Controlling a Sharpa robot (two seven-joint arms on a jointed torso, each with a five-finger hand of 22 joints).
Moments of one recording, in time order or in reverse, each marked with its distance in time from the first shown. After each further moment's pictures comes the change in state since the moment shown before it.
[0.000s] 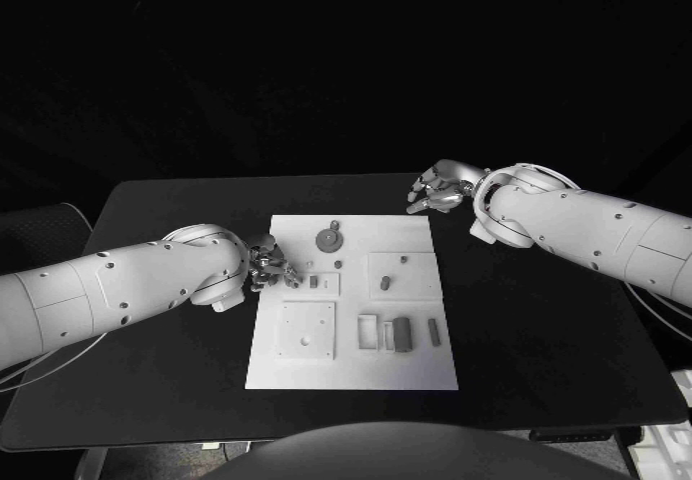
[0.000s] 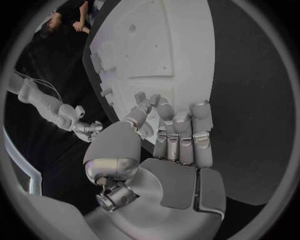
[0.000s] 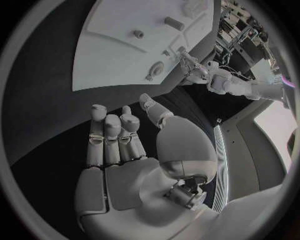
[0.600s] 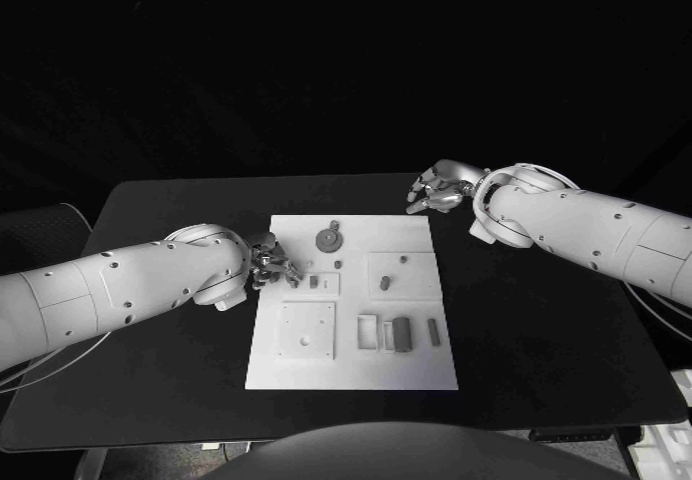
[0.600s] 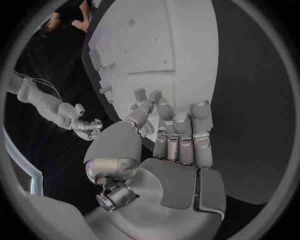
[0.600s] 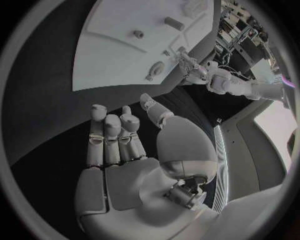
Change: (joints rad) left arm -0.002 0.014 -0.001 -0.015 0.002 -0.028 0.009; left_hand 0.004 0.012 0.019 -0.019 0.003 0.002 -0.002 0.002 0.007 0.007 0.000 0.004 0.001 0.002 0.002 0.002 0.001 0.000 0.000 0.001 0.005 0.000; right arm 0.000 0.001 0.000 -0.001 0.000 0.000 0.000; right_hand -0.004 -0.004 0.000 0.000 0.000 0.000 0.000 0.000 0.001 0.000 0.000 0.000 0.000 -0.002 0.002 0.000 0.000 0.000 0.000 0.000 0.000 0.000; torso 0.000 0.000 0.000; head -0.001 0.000
